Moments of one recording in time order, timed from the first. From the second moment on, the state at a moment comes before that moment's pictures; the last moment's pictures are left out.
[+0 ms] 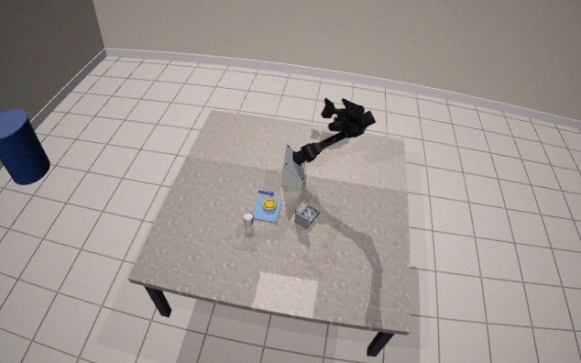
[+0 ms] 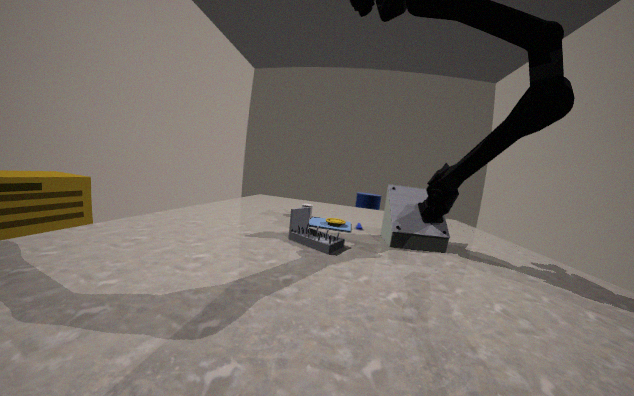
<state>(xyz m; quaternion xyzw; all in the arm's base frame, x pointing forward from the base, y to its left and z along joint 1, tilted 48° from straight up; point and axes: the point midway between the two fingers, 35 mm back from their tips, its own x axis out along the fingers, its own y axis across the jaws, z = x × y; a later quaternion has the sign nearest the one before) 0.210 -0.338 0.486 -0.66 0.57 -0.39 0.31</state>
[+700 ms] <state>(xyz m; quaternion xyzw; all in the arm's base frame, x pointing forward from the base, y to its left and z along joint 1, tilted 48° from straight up) 0.279 -0.376 0.361 -0.66 0.56 -0.22 0.45</state>
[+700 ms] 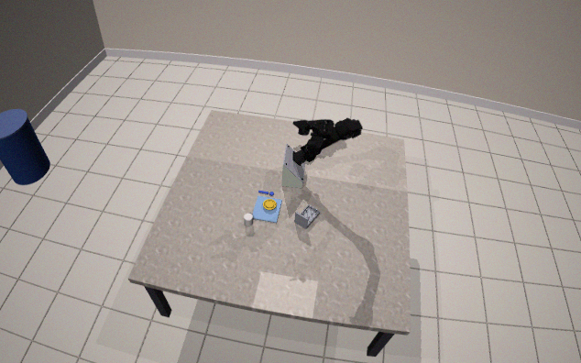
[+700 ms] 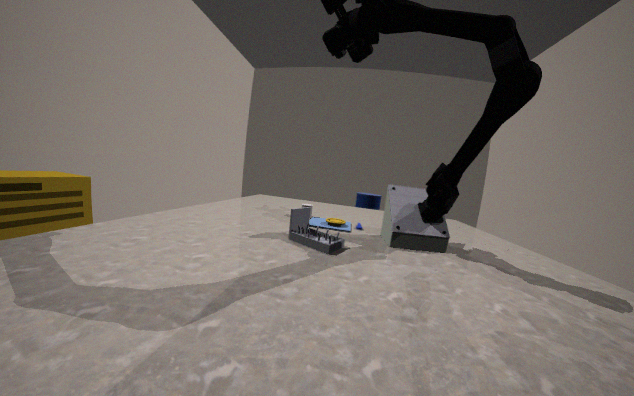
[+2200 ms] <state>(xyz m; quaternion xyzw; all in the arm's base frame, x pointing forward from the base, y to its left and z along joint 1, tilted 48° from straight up) 0.299 -0.314 0.085 -0.29 0.61 0.13 0.73</state>
